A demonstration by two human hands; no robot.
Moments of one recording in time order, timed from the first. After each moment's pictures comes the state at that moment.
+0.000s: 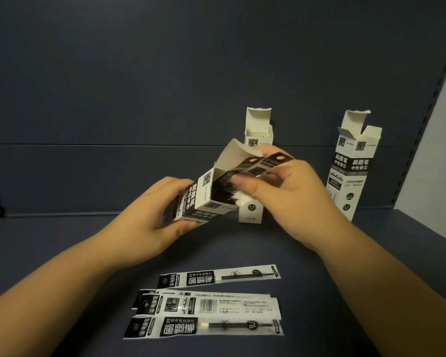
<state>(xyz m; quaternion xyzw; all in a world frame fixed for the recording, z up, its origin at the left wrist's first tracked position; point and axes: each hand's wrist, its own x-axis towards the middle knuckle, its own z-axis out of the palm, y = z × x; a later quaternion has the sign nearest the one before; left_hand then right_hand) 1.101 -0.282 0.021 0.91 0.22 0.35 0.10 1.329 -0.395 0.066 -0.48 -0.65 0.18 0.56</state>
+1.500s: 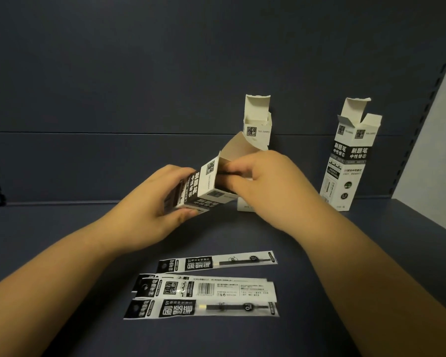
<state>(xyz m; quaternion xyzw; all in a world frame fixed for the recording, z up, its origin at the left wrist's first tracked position) 1.106 -0.284 0.021 0.91 0.23 0.34 0.09 1.310 -0.396 0.074 -0.61 -0.71 0.06 0.35</state>
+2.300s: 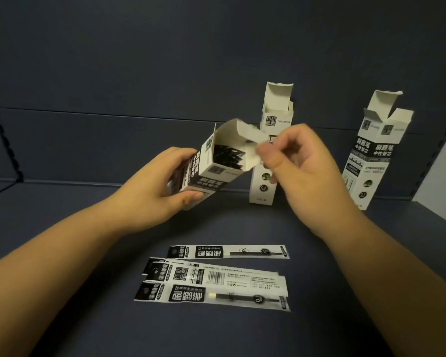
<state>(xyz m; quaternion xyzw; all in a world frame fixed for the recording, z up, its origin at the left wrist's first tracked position) 1.096 -0.280 0.019 0.88 0.26 0.36 0.14 1.327 -0.392 0.051 -0.49 -0.64 0.10 0.58</state>
